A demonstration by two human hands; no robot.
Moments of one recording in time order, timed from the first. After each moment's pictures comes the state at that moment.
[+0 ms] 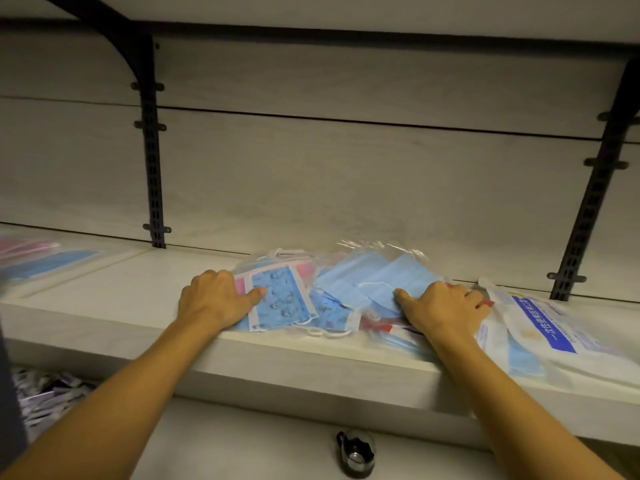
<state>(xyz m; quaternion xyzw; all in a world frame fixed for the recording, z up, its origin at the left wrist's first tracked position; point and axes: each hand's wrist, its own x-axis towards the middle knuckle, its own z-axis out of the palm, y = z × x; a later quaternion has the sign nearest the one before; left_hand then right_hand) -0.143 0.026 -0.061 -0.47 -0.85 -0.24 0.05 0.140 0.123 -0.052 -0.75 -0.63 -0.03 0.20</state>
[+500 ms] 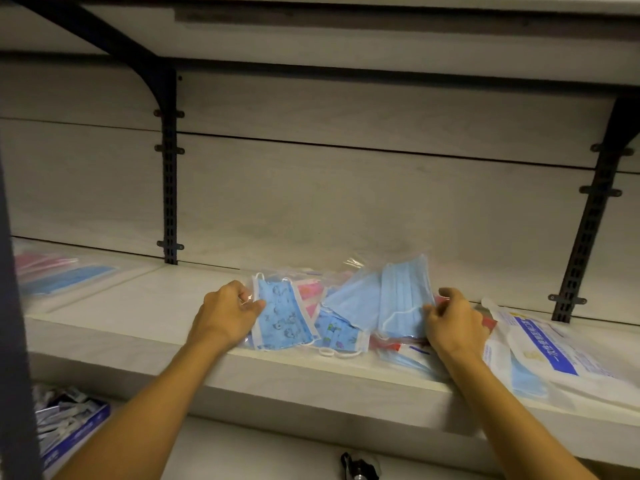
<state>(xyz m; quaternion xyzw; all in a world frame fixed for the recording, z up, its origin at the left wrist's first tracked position) -0.144 0.013 -0.060 -0.45 -0.78 -0.43 -0.04 0.148 0.114 -0.053 -0.63 -0.63 0.09 0.45</state>
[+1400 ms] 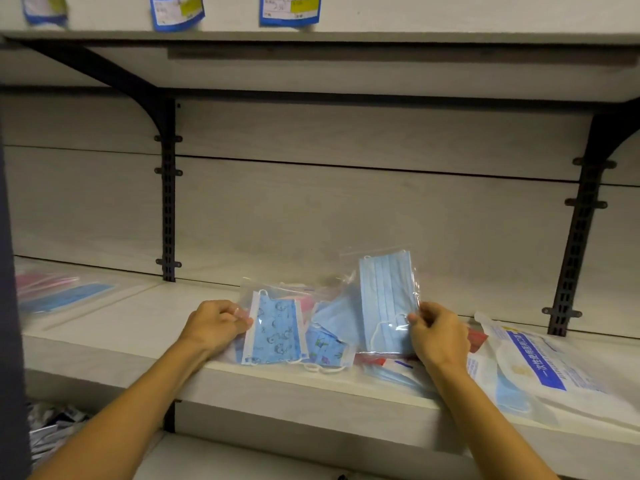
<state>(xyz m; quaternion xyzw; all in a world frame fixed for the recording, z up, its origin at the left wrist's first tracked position) -0.147 0.010 -0.054 -0.42 -0.73 -0.51 -0.16 0.148 0.105 -0.050 -0.56 -0.63 0.16 0.51</state>
